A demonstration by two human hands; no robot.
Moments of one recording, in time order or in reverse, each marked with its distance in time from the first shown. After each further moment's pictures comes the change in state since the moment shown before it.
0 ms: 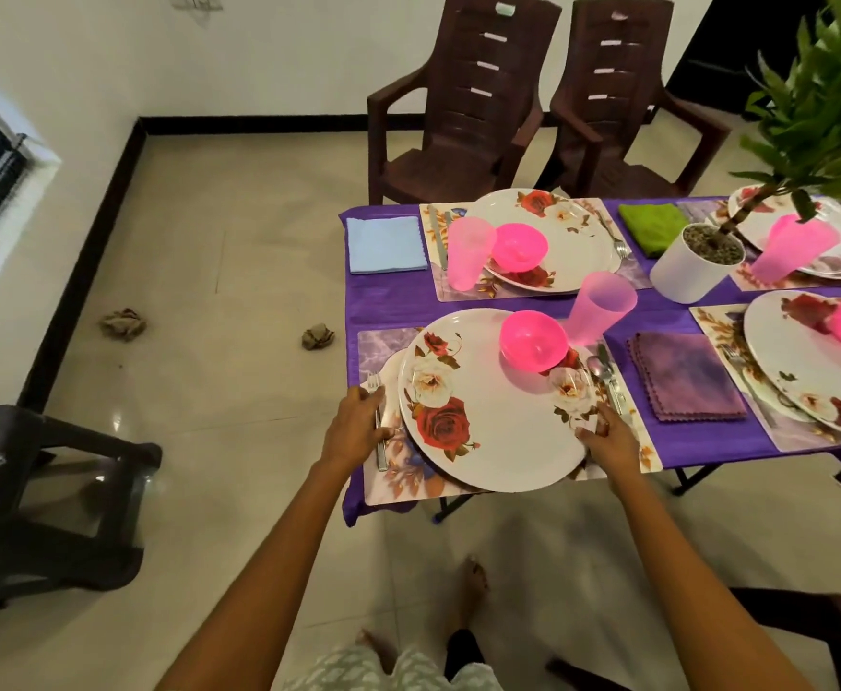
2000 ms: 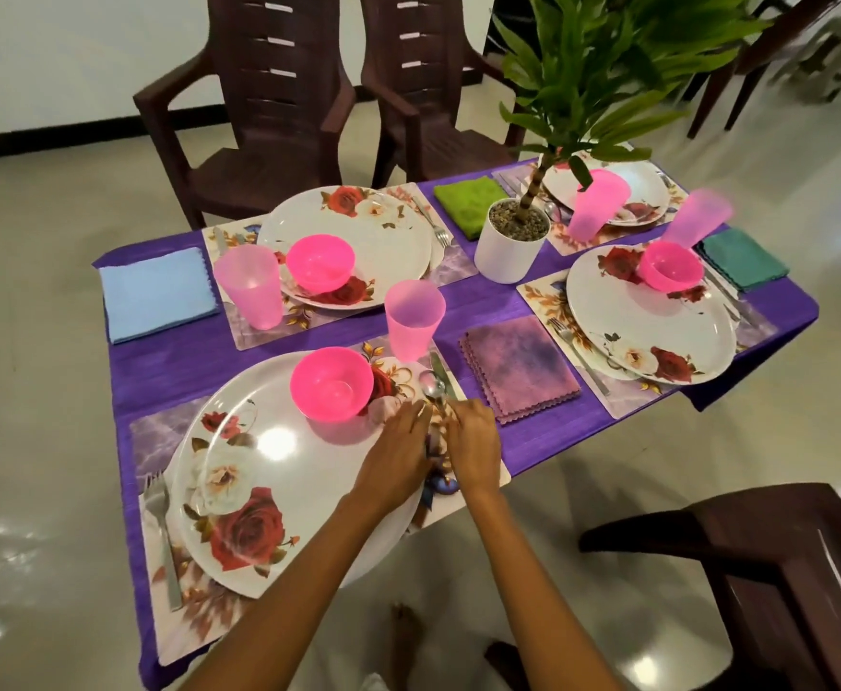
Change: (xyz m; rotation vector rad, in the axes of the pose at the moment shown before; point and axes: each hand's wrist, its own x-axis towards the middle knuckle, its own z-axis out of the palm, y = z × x) left_hand 0.060 0.241 0.133 -0.064 -0.157 0.566; right_hand 0.054 0.009 -0.021 -0.266 0.255 -0.253
